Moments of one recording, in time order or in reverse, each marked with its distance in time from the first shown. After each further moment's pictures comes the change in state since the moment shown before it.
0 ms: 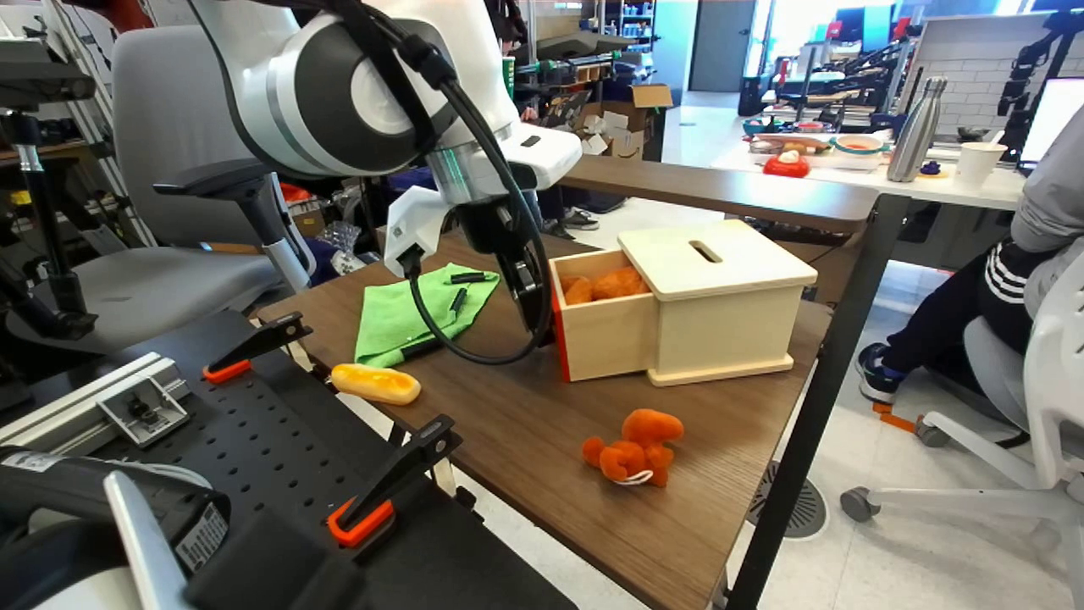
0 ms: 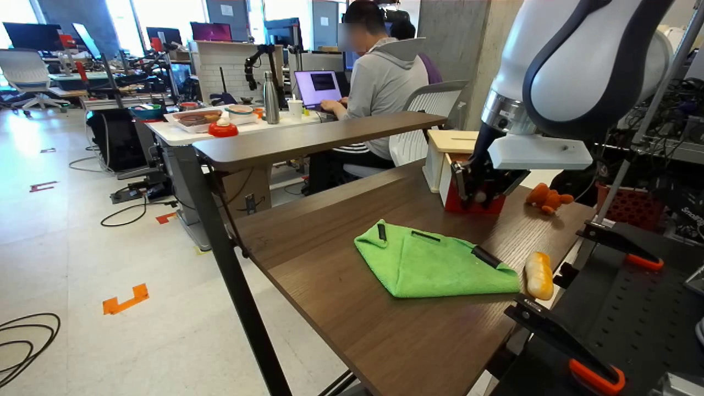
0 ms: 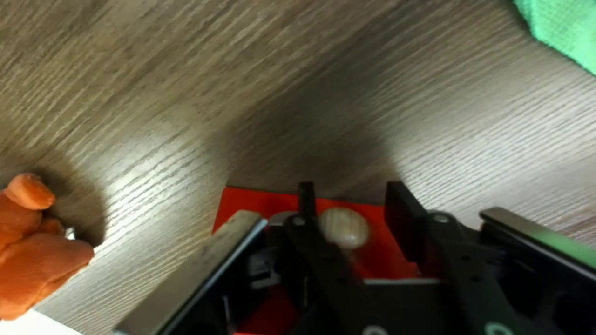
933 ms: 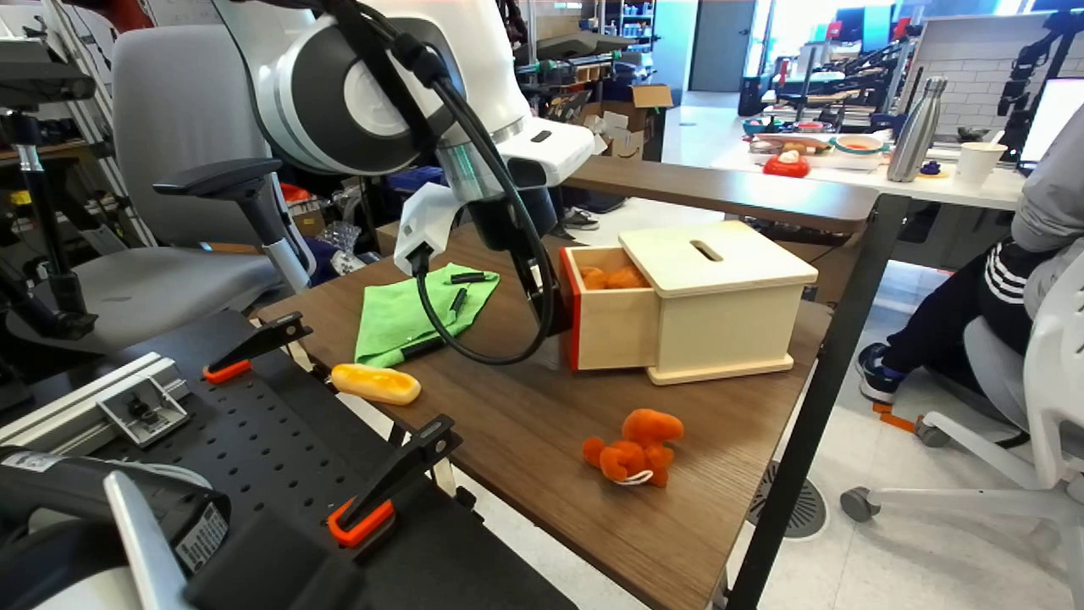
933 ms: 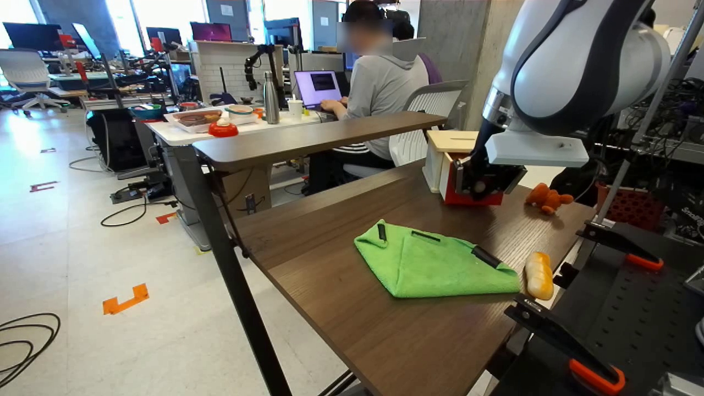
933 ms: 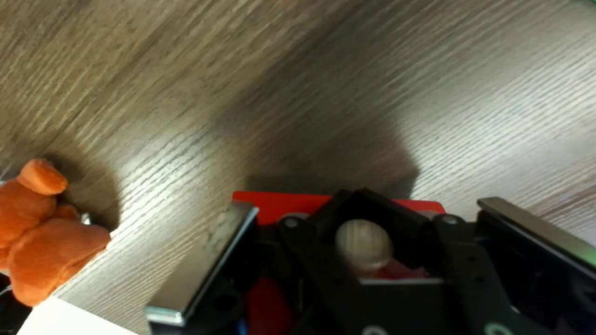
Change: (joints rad) arm 0.053 0.014 -0.048 0.014 0.144 0.014 -0.064
